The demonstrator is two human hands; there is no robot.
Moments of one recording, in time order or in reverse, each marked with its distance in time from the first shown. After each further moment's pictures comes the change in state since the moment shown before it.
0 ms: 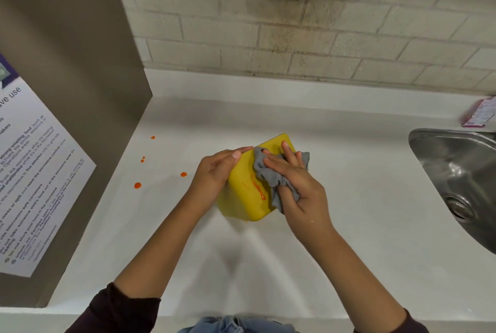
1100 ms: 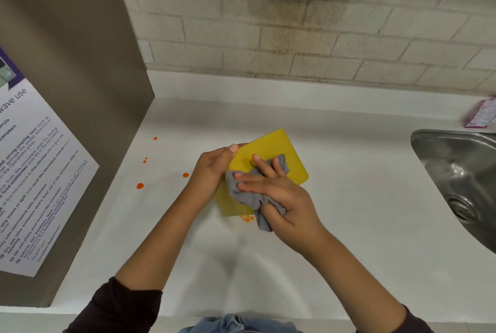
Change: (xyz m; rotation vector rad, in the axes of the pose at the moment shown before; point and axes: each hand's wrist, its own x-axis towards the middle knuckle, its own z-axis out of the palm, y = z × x) left_hand 0.006 0.003 -0.008 -0.020 -0.003 -0.004; right_hand -0.004 -0.004 0.012 0.004 -0.222 -0.135
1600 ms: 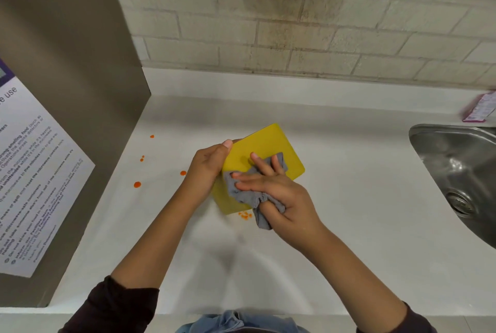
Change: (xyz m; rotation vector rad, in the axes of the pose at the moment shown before) left_hand 0.003 0.000 0.000 0.019 0.036 -0.014; right_hand -0.001 -0.002 -0.002 0.033 -0.006 0.032
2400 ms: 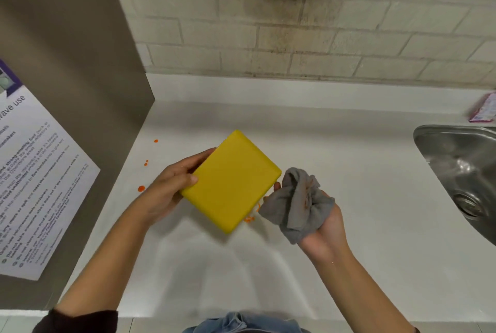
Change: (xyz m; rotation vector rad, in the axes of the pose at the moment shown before) left_hand -0.016 -0.017 -0.069 -0.124 -0.351 -0.041; right_hand -0.023 0.024 -0.011 1.678 0.441 0.614
